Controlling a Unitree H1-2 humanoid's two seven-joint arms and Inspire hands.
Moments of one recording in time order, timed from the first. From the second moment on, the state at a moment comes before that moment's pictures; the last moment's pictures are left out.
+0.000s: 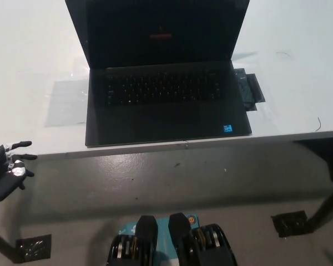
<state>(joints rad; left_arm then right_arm) -0.15 0.39 0.19 -0.19 -0.05 0.39 -0.09 -0.01 -0.20 -0.38 -0.28 0.33 0.45 -0.03</state>
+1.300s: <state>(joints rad) -0.16 0.39 0.18 -0.20 -0.06 0.43 -0.10 -0.98 -0.46 0.18 0.06 0.26 0.47 -0.10</state>
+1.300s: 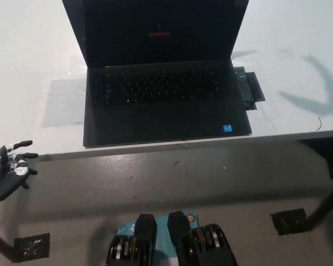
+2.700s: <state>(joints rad) -0.19 0.40 0.14 -0.20 -0.05 0.43 -0.13 -1.24 -0.19 0.40 0.88 -0.14 -0.01 0.09</state>
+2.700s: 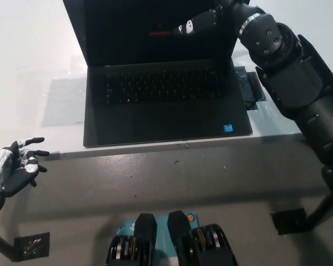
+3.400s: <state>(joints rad) -0.20 0.41 0.14 -0.19 -0.05 0.43 -0.15 -0.94 -0.21 0.29 0.34 -0.16 0.22 0.16</state>
